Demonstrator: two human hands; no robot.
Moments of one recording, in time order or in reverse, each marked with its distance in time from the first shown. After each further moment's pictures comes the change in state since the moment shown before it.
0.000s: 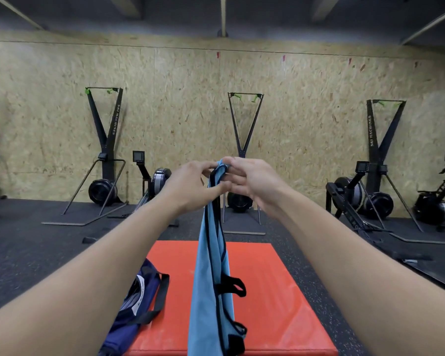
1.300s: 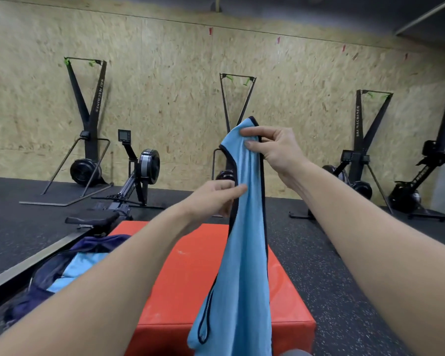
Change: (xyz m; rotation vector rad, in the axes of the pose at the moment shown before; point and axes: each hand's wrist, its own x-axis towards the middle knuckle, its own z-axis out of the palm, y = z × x) left_hand -0.033 0.010 0.073 -0.920 -0.452 -0.227; right_hand 0.003 -0.002 -0.051 -0.295 0.205 -0.232
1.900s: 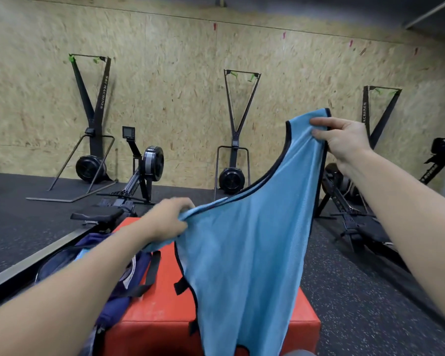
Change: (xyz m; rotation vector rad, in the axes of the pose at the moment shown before) left_hand -0.031 -0.056 -0.077 0.904 0.147 -0.146; right_hand 0.030 0.024 -0.104 -0.004 0.388 0.136
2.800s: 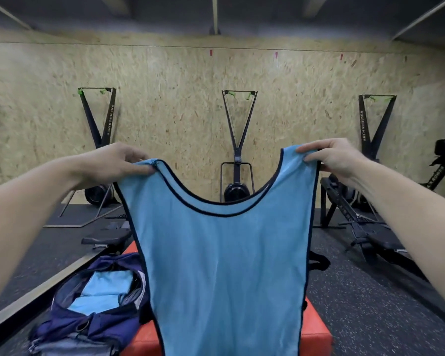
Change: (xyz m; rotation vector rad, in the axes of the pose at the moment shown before) left_hand -0.056 0.043 -0.180 -0.180 0.017 0.011; right_hand -0.031 -0.033 -0.024 -0.175 -0.244 0.051
